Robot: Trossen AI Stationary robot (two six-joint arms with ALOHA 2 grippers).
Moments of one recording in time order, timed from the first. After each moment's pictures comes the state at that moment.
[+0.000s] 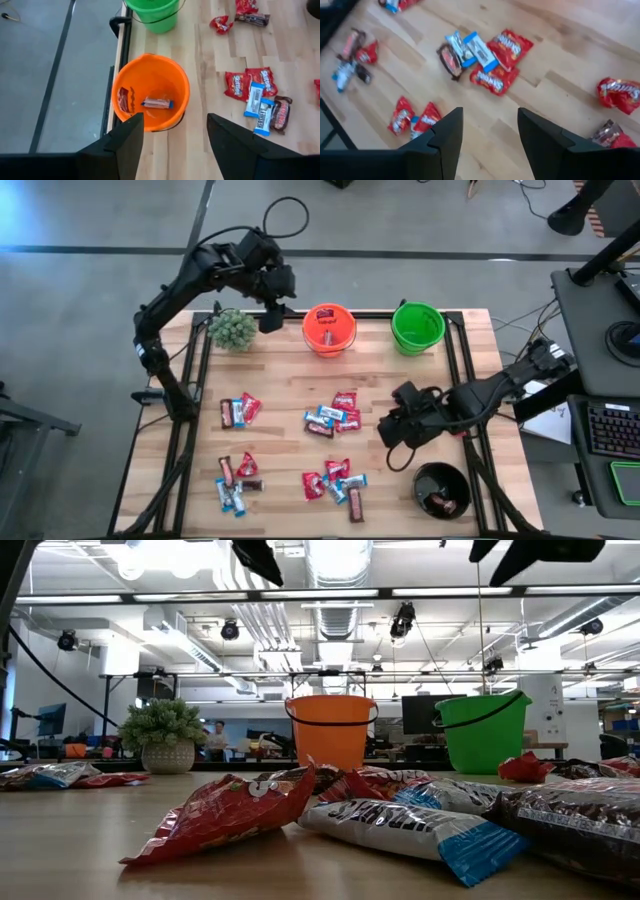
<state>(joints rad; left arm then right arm) 0.53 1.73 2.20 -1.35 0.18 0.49 0.46 1.38 1.30 -1.06 0.42 1.32</state>
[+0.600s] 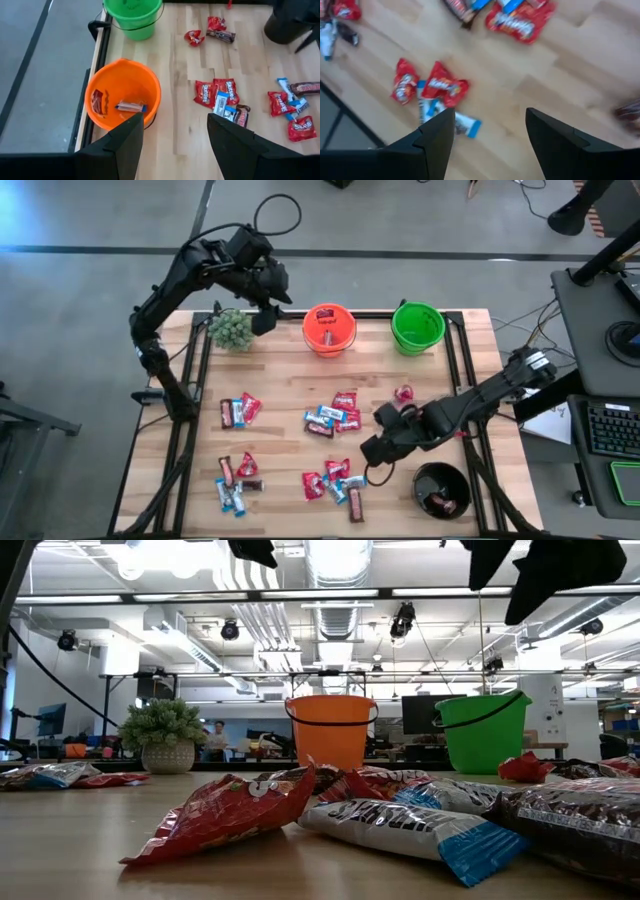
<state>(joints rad) 0.53 1.73 2.29 -1.45 0.29 0.39 0.46 1.56 1.30 -0.91 0.19 1.44</state>
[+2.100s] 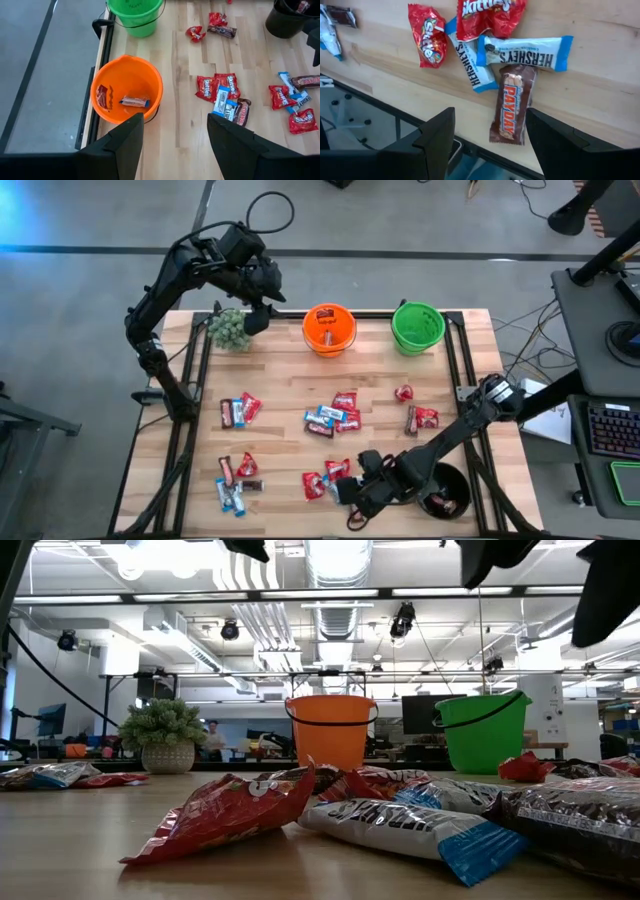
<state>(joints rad) 0.53 1.72 2.33 -1.51 0.27 0.42 0.62 1.93 1.50 -0.70 0.13 1.99</state>
